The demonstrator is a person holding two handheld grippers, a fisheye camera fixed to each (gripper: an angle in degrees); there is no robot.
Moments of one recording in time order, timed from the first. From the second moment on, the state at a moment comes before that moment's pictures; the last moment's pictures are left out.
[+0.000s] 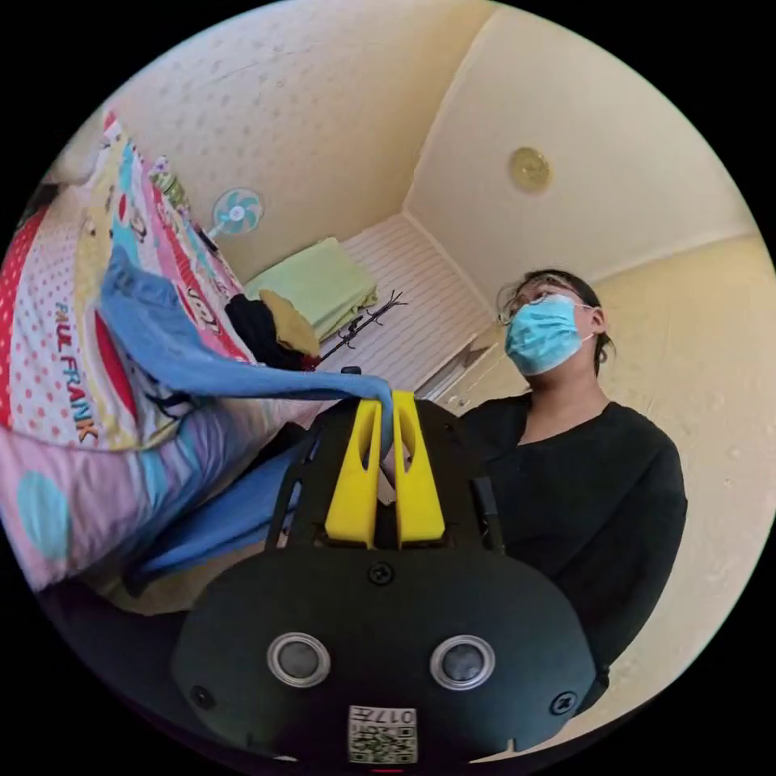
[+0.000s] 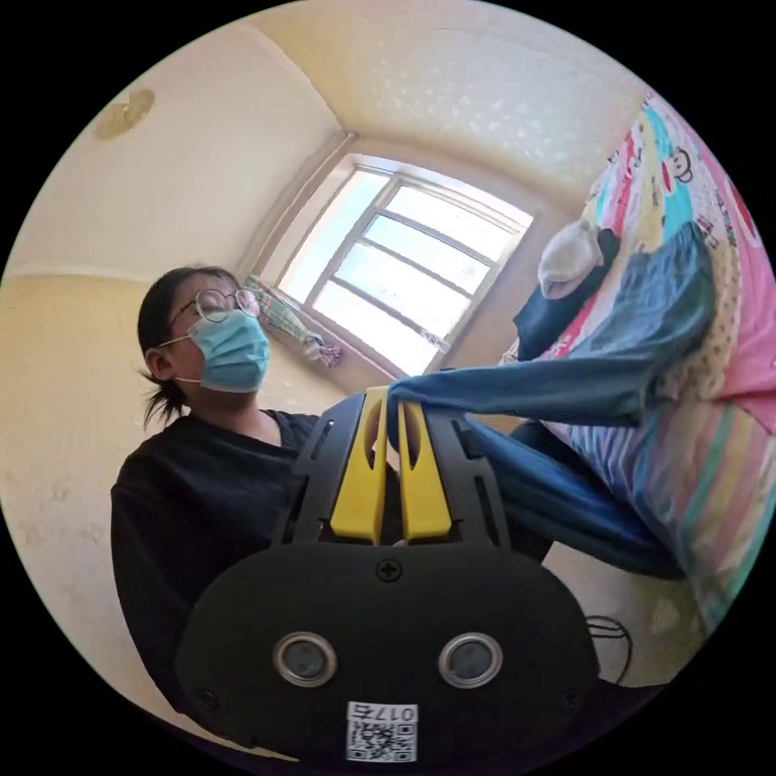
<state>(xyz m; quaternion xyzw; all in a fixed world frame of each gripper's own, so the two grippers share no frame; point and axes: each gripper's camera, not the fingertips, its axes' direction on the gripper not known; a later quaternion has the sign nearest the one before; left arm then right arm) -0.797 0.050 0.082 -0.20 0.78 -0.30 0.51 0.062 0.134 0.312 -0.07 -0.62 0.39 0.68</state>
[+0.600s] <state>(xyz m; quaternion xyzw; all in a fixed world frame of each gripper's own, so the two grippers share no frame) -0.738 -0.208 0.276 -0.06 0.71 -0.31 0.63 0.210 -0.173 0.432 -0.03 -0.44 0.24 0.87</state>
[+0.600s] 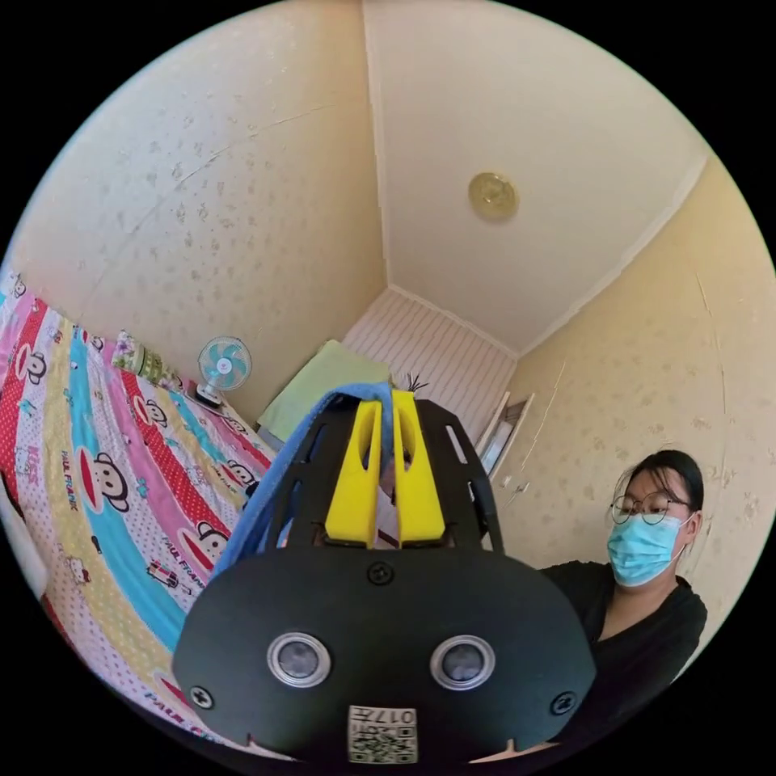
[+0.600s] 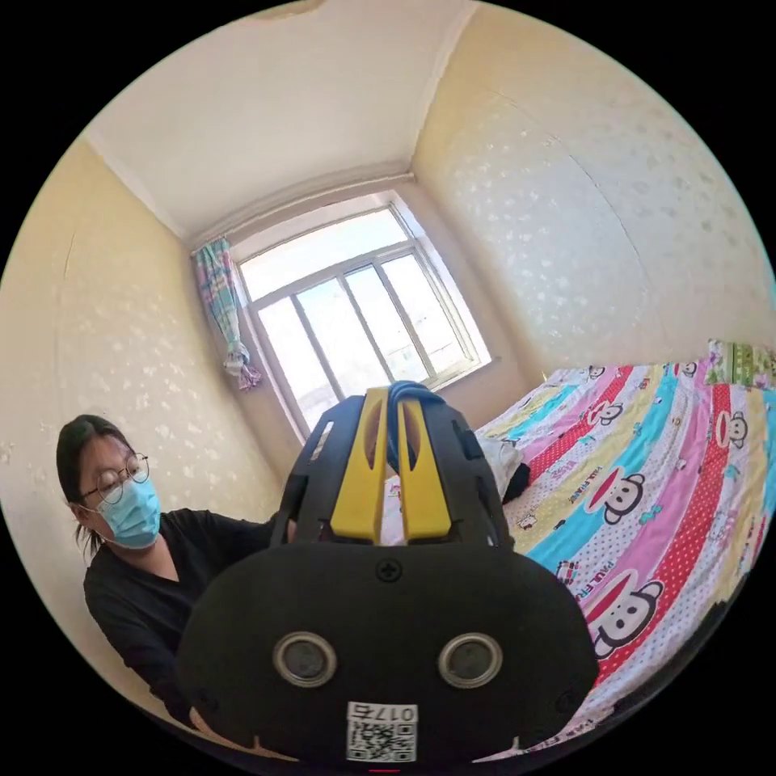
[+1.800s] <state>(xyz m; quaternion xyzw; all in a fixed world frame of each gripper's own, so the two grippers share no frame) -0.579 0.207 0.285 -0.34 0.53 -0.28 0.73 0.123 0.231 0.633 -0.30 -0.29 0.49 0.77</state>
